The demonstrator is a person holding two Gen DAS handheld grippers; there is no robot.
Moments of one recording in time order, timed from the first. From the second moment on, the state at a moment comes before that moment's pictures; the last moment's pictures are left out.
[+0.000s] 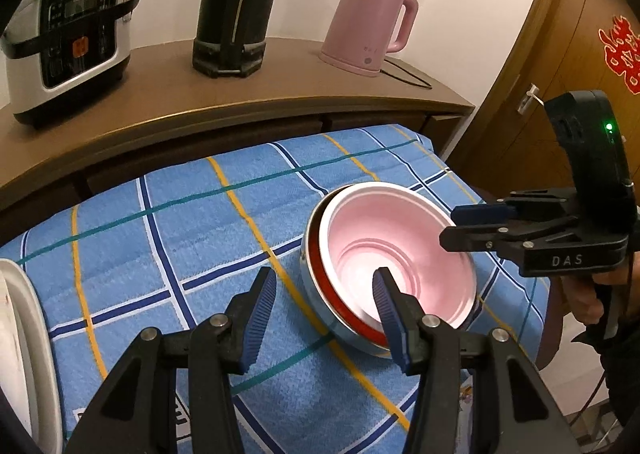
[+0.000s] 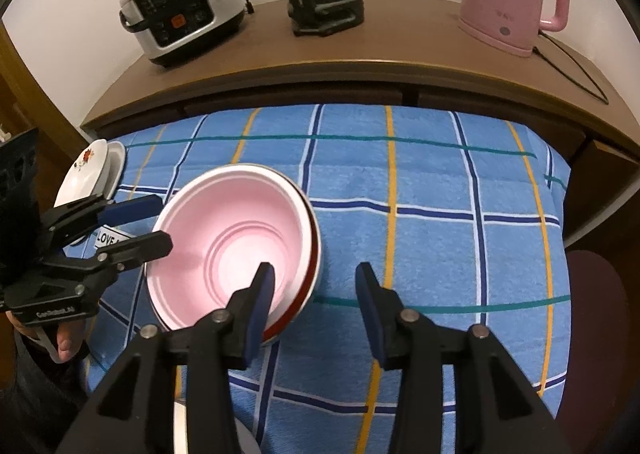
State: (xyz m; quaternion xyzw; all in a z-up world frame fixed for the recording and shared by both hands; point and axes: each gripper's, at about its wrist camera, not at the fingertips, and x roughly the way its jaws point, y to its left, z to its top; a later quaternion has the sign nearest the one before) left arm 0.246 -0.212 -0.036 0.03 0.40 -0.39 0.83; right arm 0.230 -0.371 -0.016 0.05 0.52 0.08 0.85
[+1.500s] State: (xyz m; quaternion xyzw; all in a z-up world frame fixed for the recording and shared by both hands) left arm 0.076 -0.191 -0.048 0.01 0.34 -0.32 0.88; right arm 0.047 -0.361 -0.021 0.07 0.39 0.08 0.91
